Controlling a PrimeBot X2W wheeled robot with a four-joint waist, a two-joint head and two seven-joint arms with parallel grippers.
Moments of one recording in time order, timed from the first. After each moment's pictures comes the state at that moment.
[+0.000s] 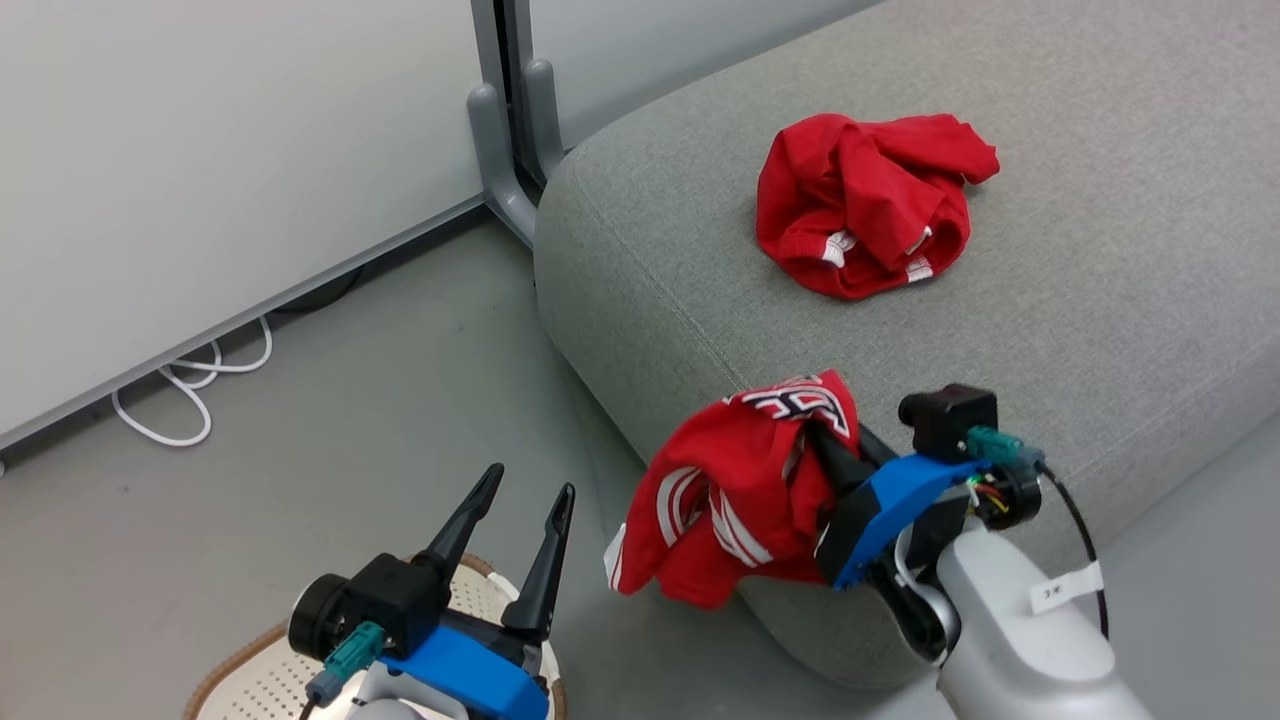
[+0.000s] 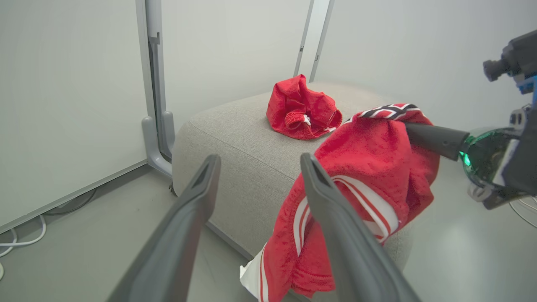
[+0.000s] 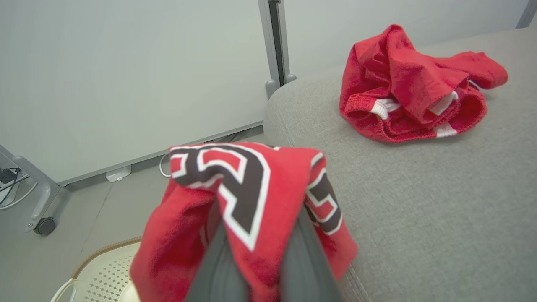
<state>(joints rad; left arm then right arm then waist) -0.15 0.19 -0.47 0.27 -0.41 -0.13 -0.26 -0.51 -0.05 0.37 0.72 0.37 0.13 -0.17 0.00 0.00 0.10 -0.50</state>
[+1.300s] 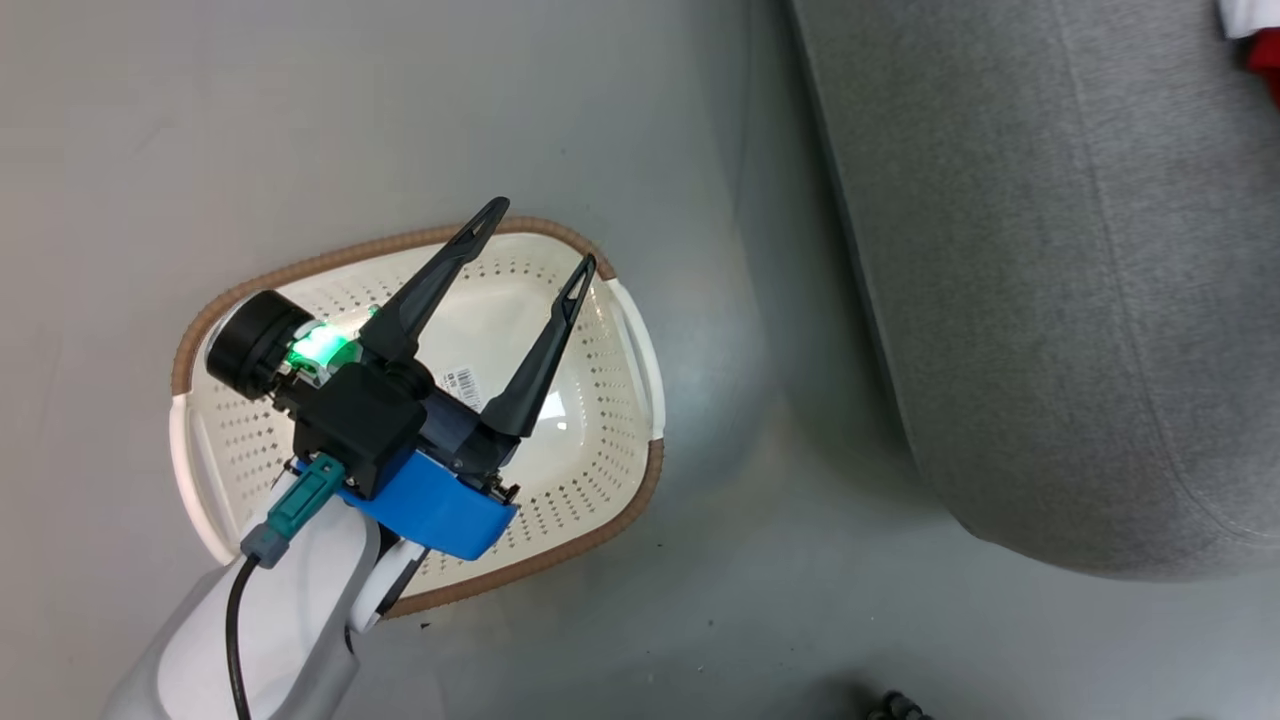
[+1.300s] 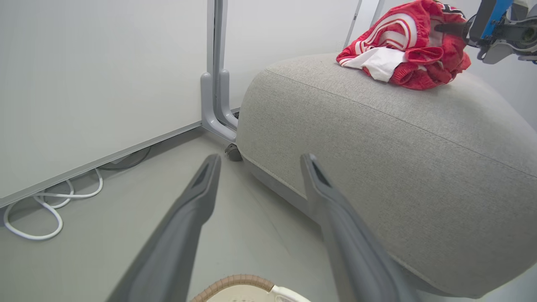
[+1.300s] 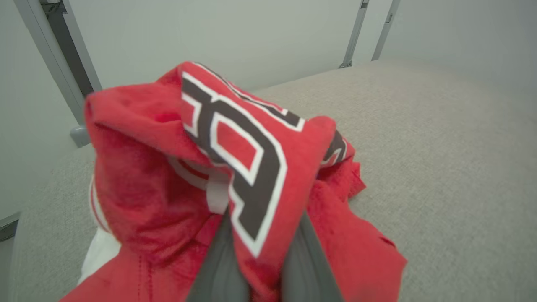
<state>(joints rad) -0.52 0.38 -0.60 0.08 -0.32 -0.13 -0.26 -0.98 -0.31 -0.58 0.73 0.09 0.13 -0.13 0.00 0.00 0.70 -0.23</state>
